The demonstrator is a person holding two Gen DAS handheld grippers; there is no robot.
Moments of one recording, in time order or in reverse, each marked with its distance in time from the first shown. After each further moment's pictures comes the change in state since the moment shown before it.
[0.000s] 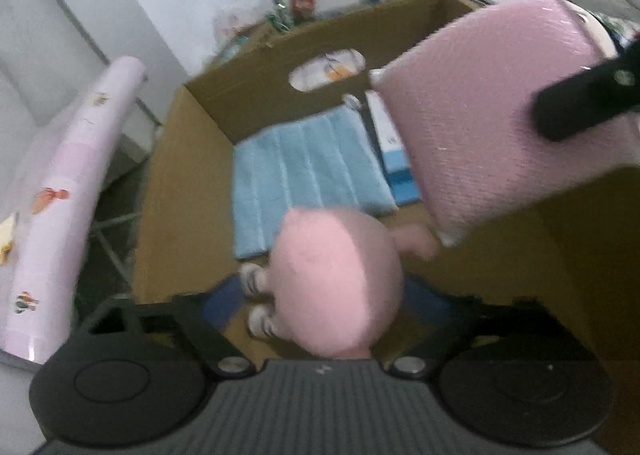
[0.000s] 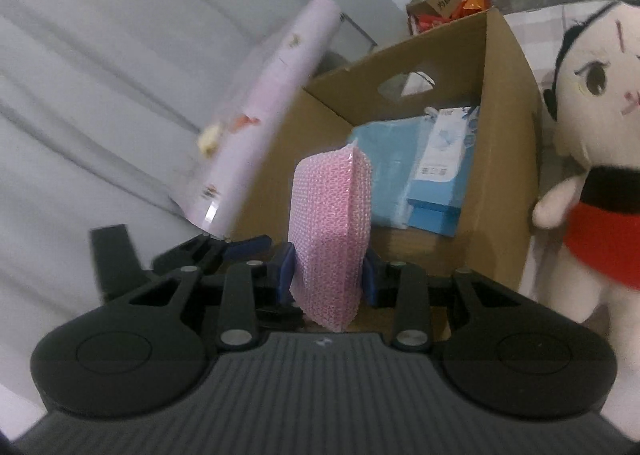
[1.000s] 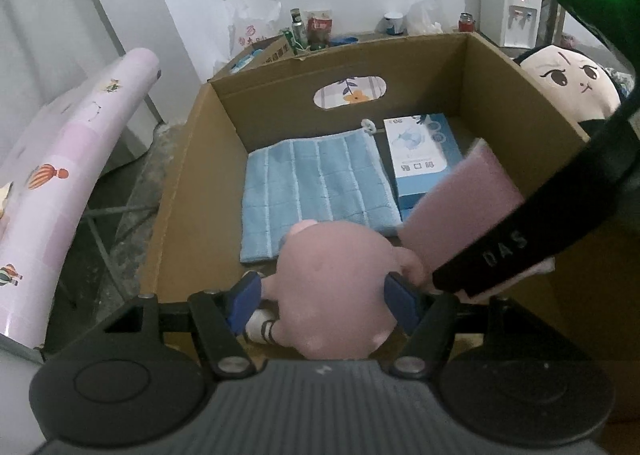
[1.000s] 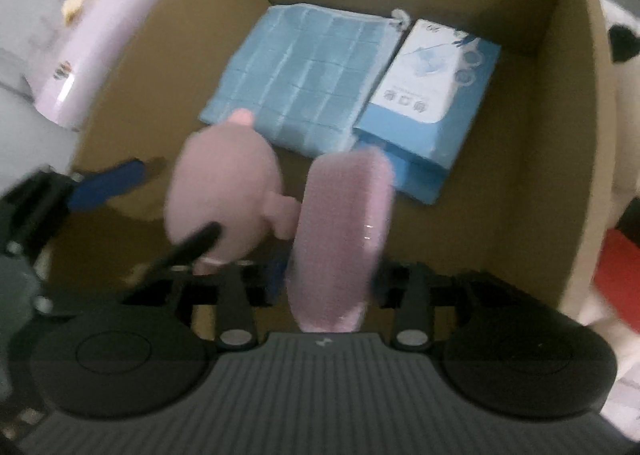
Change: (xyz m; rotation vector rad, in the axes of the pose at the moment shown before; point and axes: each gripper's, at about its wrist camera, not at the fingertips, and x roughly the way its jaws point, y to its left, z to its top) left arm -0.002 0.020 -0.004 -0.127 -0.098 -0.031; right arm 0.107 0.043 -0.003 -0.139 0.369 -0.506
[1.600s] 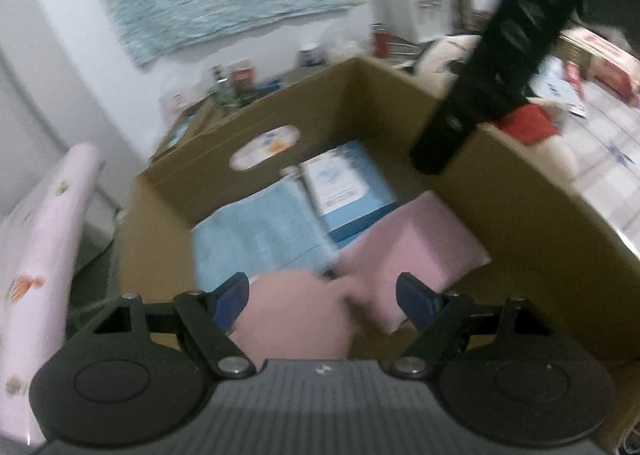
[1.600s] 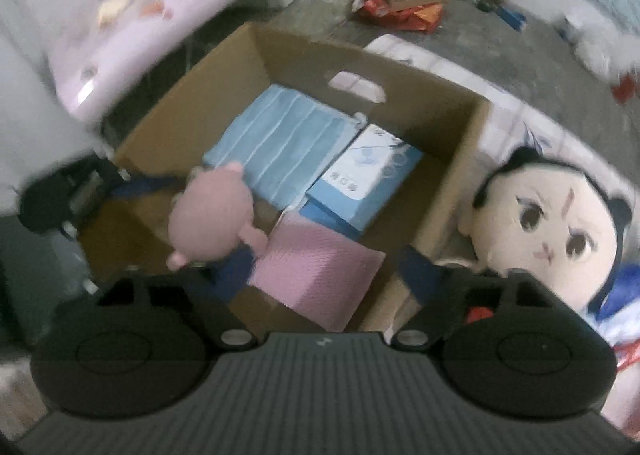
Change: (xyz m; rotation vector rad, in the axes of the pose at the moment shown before) left arm -0.012 -0.043 0.011 0.311 -0.120 -0.111; right arm -0.107 -0.016 -0.006 -0.206 -0.180 -0.086
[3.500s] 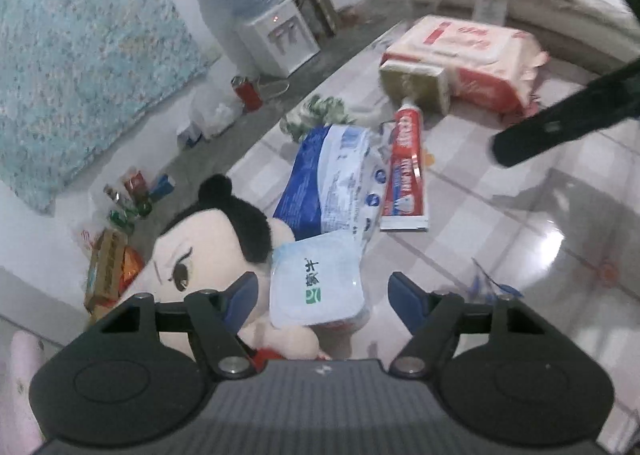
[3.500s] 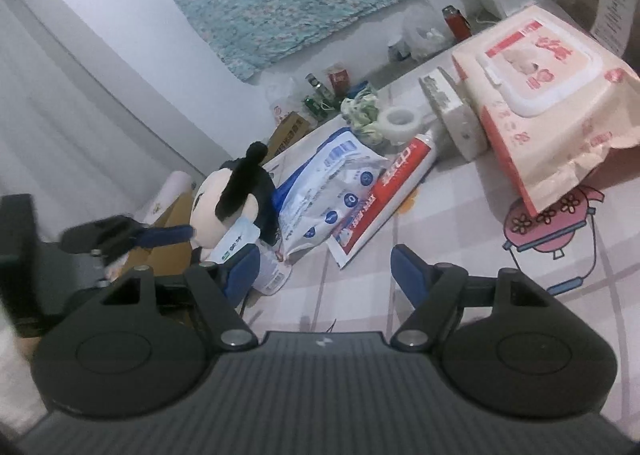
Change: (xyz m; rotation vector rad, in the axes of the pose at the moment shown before) left arm 0.059 -0.245 0.163 0.363 -0.058 -0.091; right arm -0.082 -0.303 -0.334 0.714 -0.618 0.142
